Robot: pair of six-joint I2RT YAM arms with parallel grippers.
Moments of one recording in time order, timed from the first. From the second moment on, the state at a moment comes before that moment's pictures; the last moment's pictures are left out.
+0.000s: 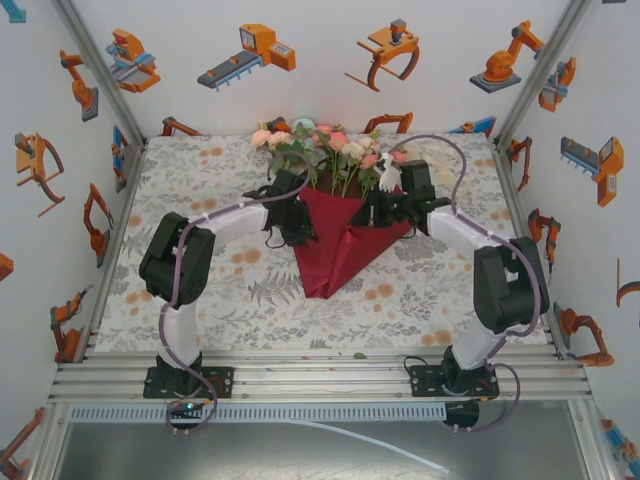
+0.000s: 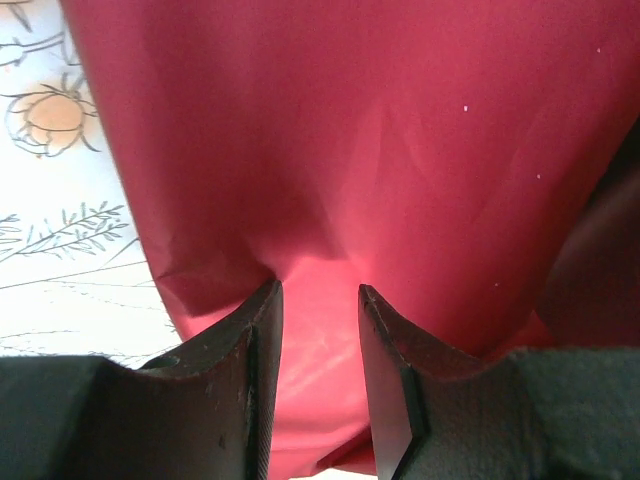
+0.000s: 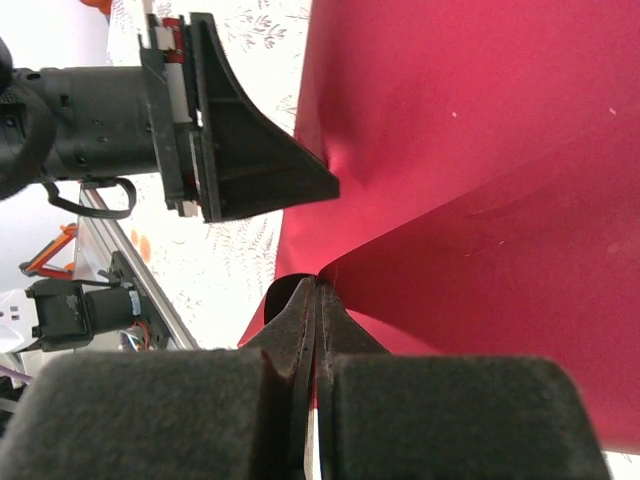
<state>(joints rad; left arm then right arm) -0.62 1.96 1.34 -0.40 0.15 -0.79 0.31 1.68 1.10 -0.13 -0.72 0.40</state>
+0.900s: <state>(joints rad) -0.52 1.90 1.27 -0.19 0.33 -1.11 0.44 1.86 1.17 -0.10 -0.79 0.39</state>
